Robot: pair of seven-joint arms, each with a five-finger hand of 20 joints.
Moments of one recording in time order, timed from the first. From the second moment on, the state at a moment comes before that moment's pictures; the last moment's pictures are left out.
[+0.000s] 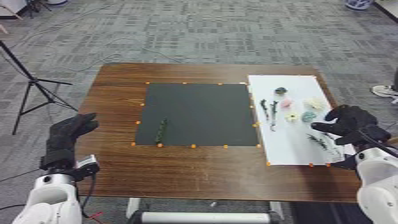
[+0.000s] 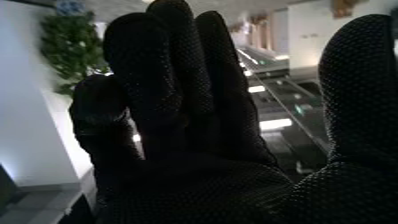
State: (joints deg) left arm 123.2 -53.2 -93.1 -115.3 59.1 30.6 10.3; right arm -115.4 -59.2 103.8 -117.7 -137.7 -6.2 13.8
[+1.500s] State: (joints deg) left arm 125.9 -54.7 -93.4 -117.2 60.5 29.8 7.4; right arm -111.9 -57.0 96.9 -112.1 -142.3 -11.4 18.5
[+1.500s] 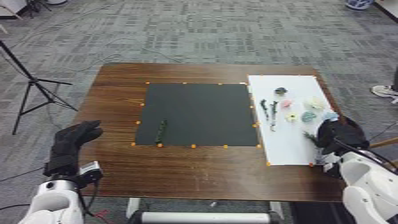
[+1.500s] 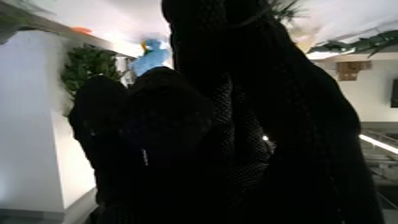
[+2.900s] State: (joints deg) left arm 122.9 -54.3 -90.6 -116.5 60.3 29.7 7.5; right arm -71.9 -63.4 60.7 -102.1 -129.4 -18.6 0.7
